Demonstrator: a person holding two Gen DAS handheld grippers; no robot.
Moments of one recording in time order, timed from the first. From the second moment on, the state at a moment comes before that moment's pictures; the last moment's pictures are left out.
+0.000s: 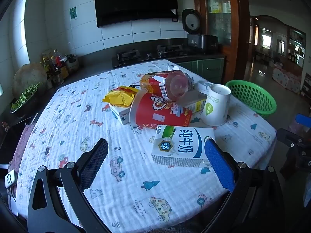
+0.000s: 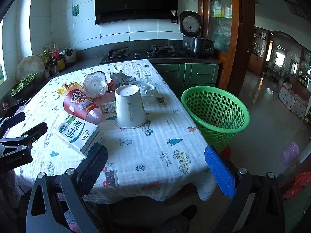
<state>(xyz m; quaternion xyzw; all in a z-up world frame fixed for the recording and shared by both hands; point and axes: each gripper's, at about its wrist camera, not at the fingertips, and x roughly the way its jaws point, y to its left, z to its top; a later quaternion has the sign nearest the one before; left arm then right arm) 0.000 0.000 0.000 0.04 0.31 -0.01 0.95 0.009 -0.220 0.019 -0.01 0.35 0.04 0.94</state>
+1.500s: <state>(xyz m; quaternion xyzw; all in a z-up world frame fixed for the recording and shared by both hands) 0.008 -0.001 -0.005 0.04 0.32 -0.01 0.95 0.017 -0.217 0.014 0.00 0.35 0.04 0.94</state>
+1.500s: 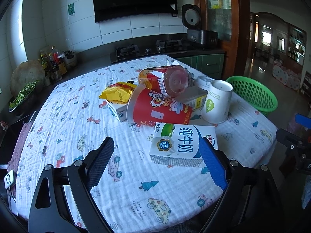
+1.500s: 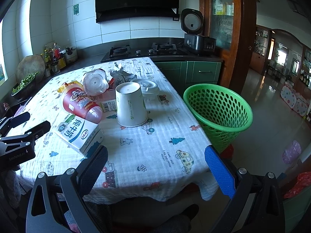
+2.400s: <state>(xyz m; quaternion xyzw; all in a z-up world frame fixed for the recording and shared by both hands) 0.030 0.007 -0.004 0.04 0.33 0.00 0.94 0.034 -0.211 0.010 -0.01 0.35 0.06 0.93</state>
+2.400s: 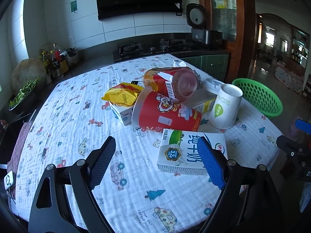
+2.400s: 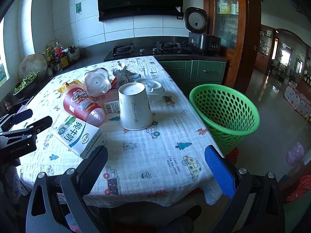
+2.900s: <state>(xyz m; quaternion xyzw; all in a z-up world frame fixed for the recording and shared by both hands) 0.037 0.028 -0.004 0.02 0.33 0.01 0.94 0.044 -0.203 0.010 -0.02 0.35 0.08 0.93</state>
